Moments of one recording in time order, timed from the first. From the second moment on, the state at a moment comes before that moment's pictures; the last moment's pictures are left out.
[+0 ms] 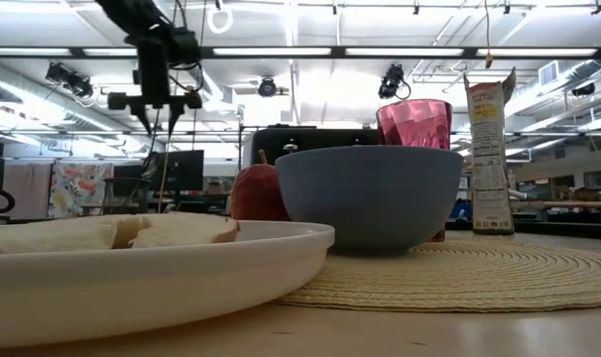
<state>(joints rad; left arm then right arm) 1.00 1.45 1.27 -0.80 -0.52 -0.91 -0.27 1.57 2.03 -0.86 0.10 -0.22</state>
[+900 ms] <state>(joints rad) 1.00 1.77 1.38 -0.93 -0.69 -1.28 -0.51 1.57 2.03 -0.89 -0.23 -0.32</state>
